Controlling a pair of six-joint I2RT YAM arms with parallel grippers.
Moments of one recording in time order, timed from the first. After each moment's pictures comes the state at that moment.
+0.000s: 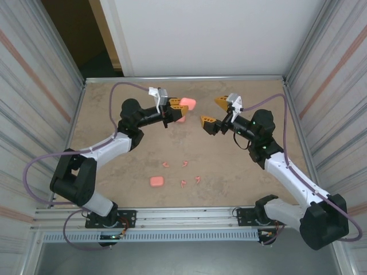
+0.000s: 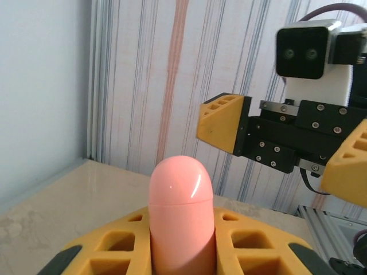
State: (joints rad) left arm -0.46 1.53 0.90 0.87 0.83 -0.29; right arm 0.39 1.08 0.73 0.44 -0.58 0.13
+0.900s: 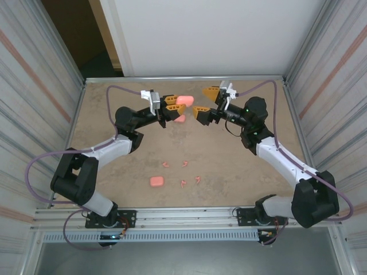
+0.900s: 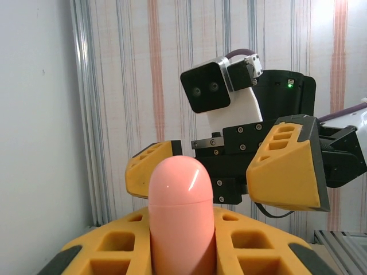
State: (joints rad) left arm -0.46 1.54 0.87 1.19 0.84 -0.32; right arm 0.41 1.29 0.89 0.59 -0.71 0.28
